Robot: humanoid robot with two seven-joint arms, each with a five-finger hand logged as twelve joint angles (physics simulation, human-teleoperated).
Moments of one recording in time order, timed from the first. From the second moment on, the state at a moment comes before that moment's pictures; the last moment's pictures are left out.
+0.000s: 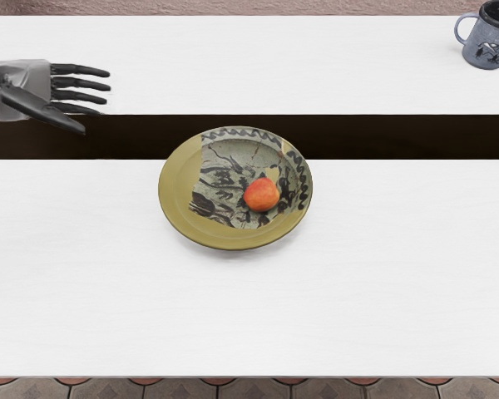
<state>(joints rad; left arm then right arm) -1.15 0.90 -0.32 -1.03 0.05 -0.61 0.28 -0.05 0.00 0.13 0.26 0.05 -0.26 0.12</state>
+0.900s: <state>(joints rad) -1.11 0.82 -0.33 -1.03 0.02 -0.61 0.28 -0.05 0.00 0.13 0.26 0.05 -0.26 0.12</state>
